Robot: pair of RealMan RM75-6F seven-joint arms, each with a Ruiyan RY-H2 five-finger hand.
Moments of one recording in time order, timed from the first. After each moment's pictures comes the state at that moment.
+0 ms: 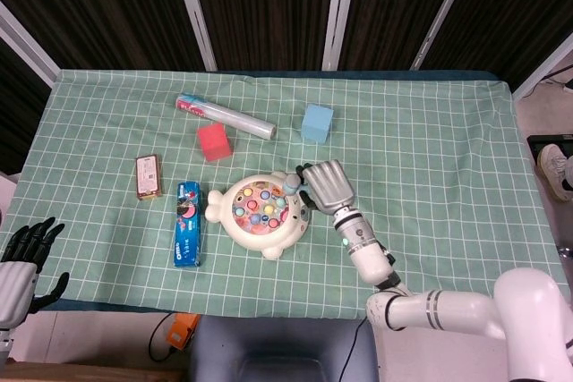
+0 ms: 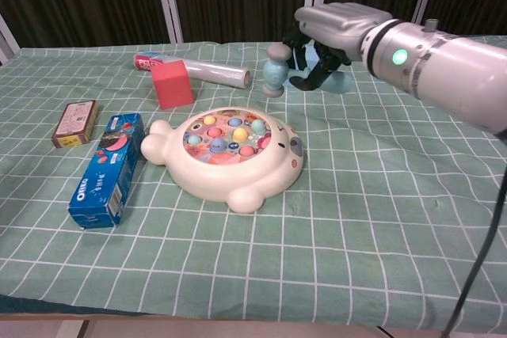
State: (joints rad) left arm -0.09 -1.08 0.01 -1.58 1.58 1.50 -0.07; right arm 0.95 -1.61 0.20 -1.49 -0.87 1.12 -0.58
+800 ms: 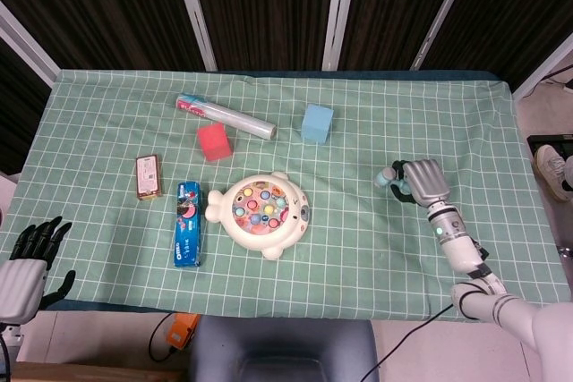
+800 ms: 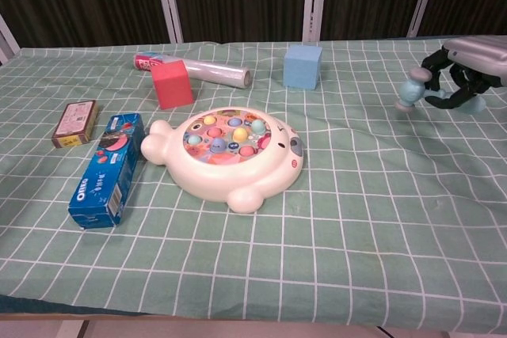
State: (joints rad) left arm -0.10 -1.11 0.00 -1.60 1.54 1.46 0.02; right arm 0.70 -1.59 0.07 -0.87 -1.23 0.97 0.10
